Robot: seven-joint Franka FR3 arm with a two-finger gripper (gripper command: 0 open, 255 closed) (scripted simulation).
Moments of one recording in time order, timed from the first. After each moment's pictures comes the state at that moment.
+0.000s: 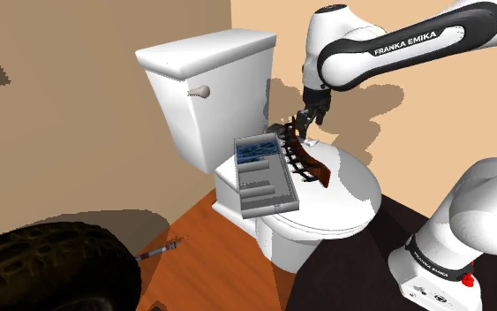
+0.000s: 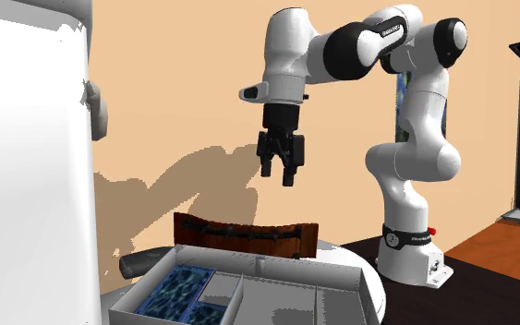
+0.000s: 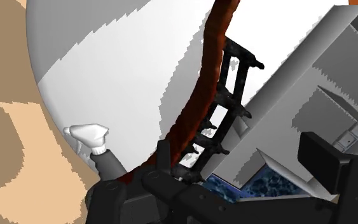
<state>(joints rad) -0.03 -0.37 0.04 -2.40 -0.11 2.04 0.07</state>
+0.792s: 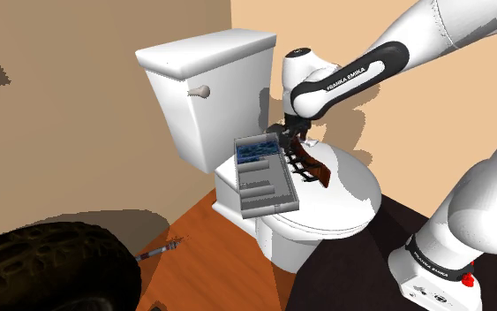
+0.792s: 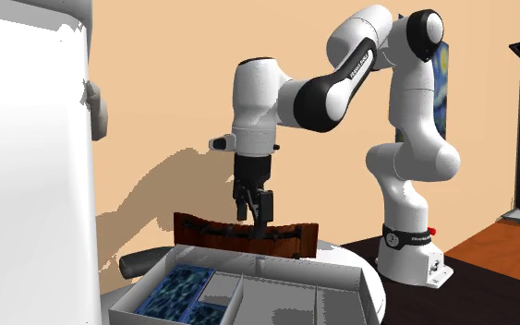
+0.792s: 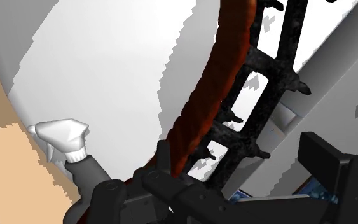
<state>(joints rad) -0.06 -0.05 0.05 -2.33 -0.19 2.25 0.16</state>
